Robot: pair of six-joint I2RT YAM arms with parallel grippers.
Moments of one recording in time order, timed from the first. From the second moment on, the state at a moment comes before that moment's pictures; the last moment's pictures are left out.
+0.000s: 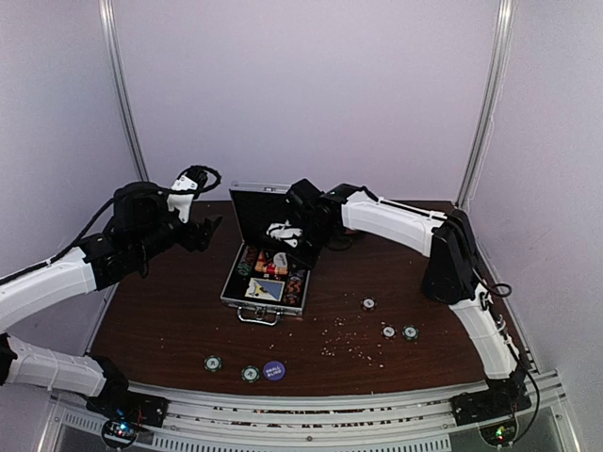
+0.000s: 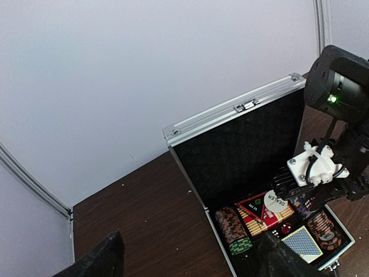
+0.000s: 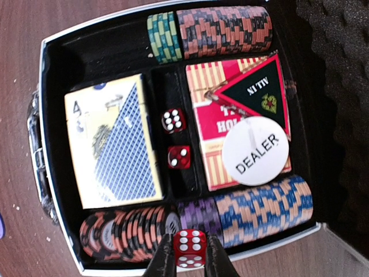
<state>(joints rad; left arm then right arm) -0.62 1.10 0.84 0.00 -0.24 0.23 0.80 2.41 2.26 -0.95 -0.16 -0.40</state>
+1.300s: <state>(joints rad) -0.62 1.10 0.84 0.00 -0.24 0.23 0.81 2.48 2.29 -0.88 -0.20 -0.35</state>
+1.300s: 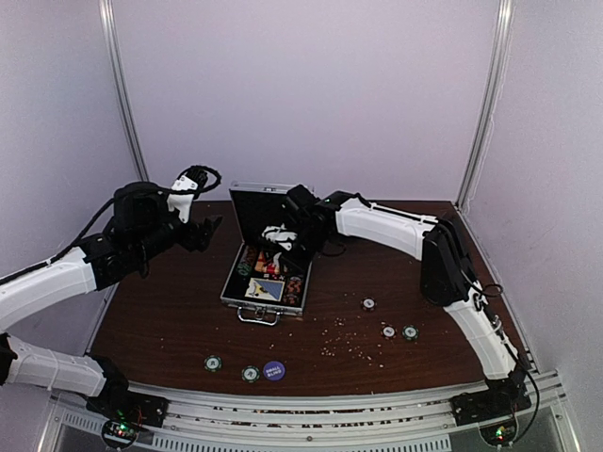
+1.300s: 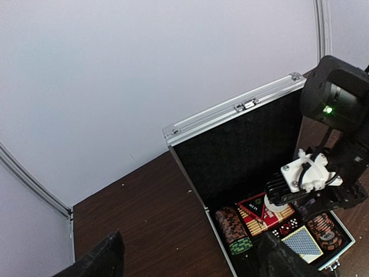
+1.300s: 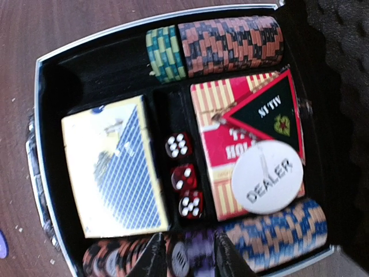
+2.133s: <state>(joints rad) -0.65 1.30 0.96 -0.25 -0.09 0.03 0.52 1.49 1.02 -0.56 -0.24 -0.42</state>
